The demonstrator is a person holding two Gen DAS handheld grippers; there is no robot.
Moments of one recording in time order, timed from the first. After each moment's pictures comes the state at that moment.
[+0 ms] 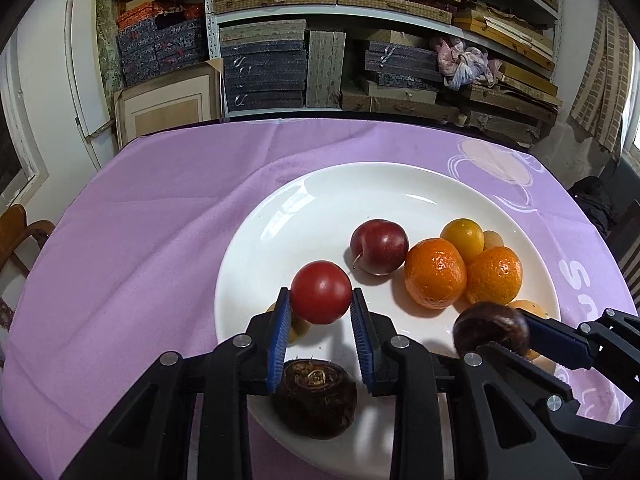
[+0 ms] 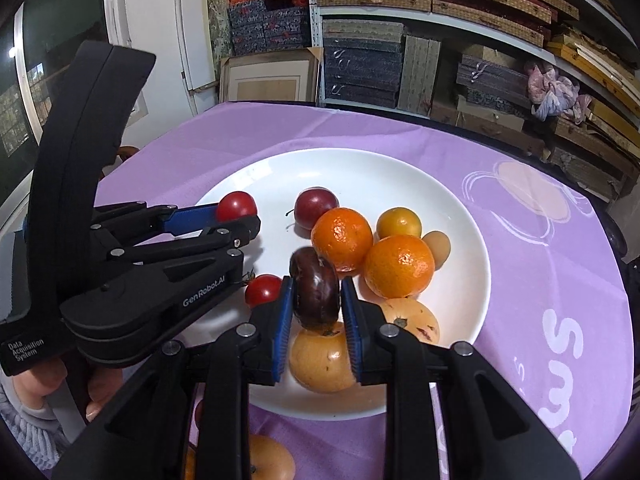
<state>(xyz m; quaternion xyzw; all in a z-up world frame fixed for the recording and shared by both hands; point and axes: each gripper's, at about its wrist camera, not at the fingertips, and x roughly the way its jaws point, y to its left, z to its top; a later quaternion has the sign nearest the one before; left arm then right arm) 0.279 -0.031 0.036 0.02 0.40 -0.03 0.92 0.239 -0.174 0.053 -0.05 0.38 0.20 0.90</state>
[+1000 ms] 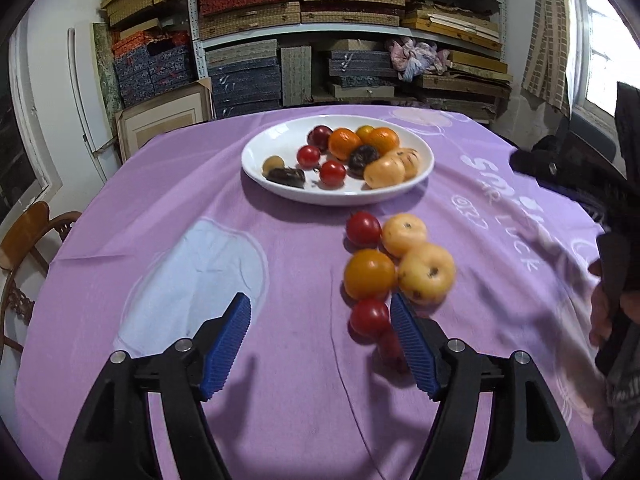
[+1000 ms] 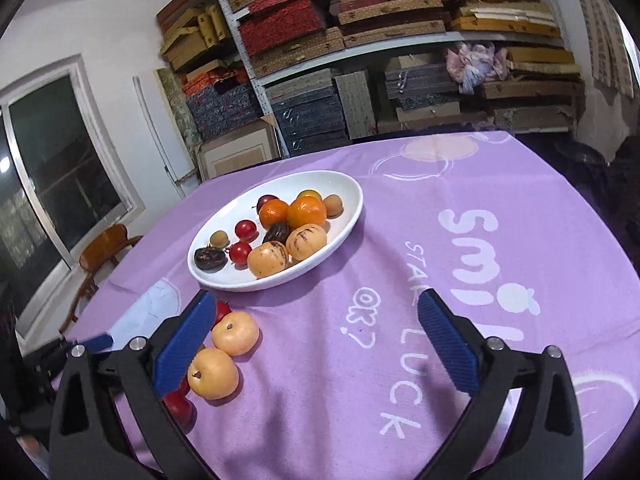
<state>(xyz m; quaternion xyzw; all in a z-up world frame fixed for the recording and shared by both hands) 0.035 -0.038 0.037 0.07 0.37 -0.08 0.92 0.088 -0.328 0.057 0.15 0.29 0.16 0.93</state>
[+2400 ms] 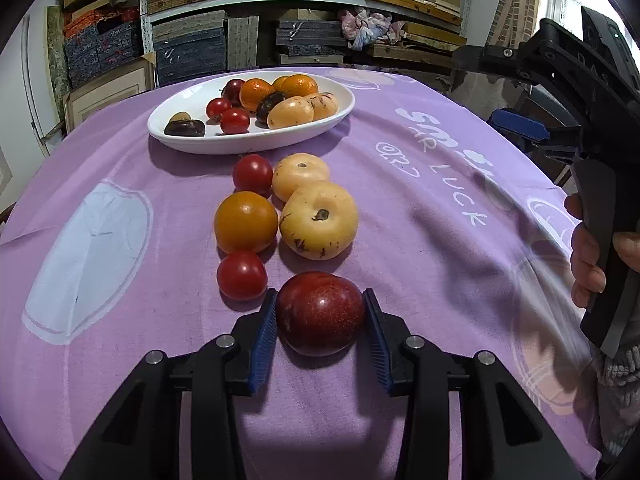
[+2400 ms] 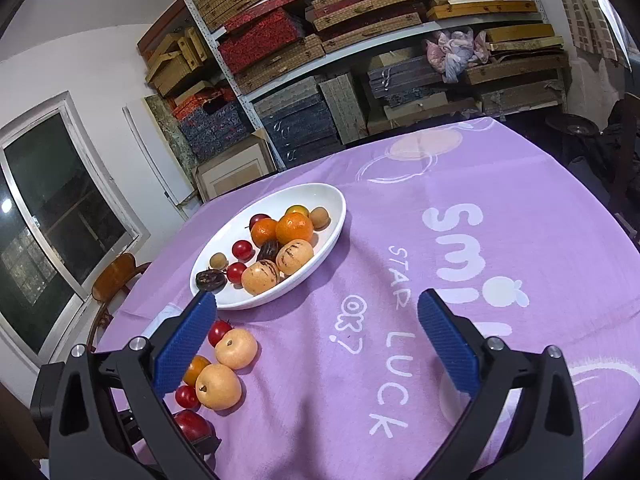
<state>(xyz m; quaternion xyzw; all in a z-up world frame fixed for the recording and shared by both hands) 0.043 -0.087 -0.004 0.04 0.42 -0.16 0.89 0.090 -0.343 0.067 0.19 0.29 0.15 0.93</state>
